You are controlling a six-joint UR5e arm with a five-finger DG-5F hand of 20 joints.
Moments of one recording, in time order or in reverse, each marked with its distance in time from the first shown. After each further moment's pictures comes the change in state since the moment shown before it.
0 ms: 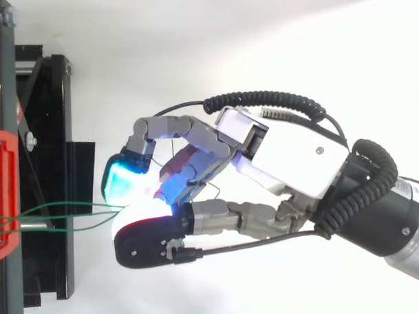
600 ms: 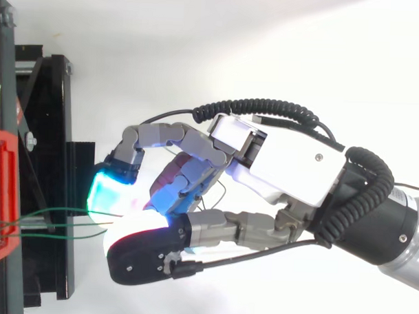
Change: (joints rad) arm 0.006 0.000 -0.014 0.092 0.001 0.015
